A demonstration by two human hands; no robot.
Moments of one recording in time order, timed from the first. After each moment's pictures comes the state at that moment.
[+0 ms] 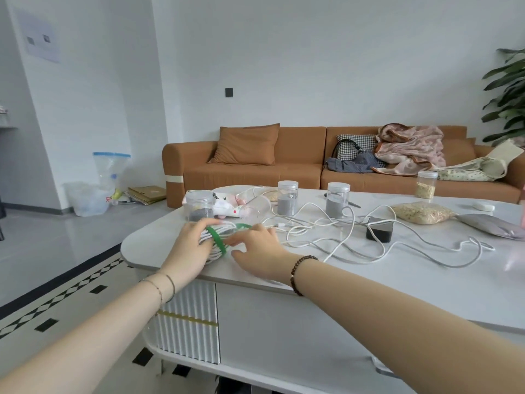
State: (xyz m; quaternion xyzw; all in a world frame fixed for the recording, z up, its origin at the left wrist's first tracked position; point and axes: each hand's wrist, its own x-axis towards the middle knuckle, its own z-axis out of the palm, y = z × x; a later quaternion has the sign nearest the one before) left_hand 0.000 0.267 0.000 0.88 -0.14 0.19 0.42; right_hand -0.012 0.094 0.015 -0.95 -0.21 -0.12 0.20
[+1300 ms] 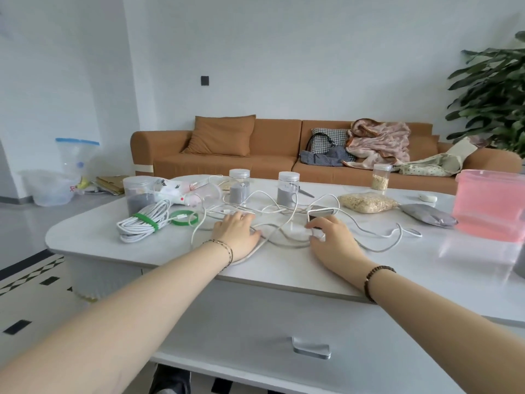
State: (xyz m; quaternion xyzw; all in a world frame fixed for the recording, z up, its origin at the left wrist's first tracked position) left_hand 0.029 0.059 -0.011 0.97 -0.17 0.13 0.10; right_hand -0.050 -0.164 -0.015 -0.93 -0.02 -0.25 0.26
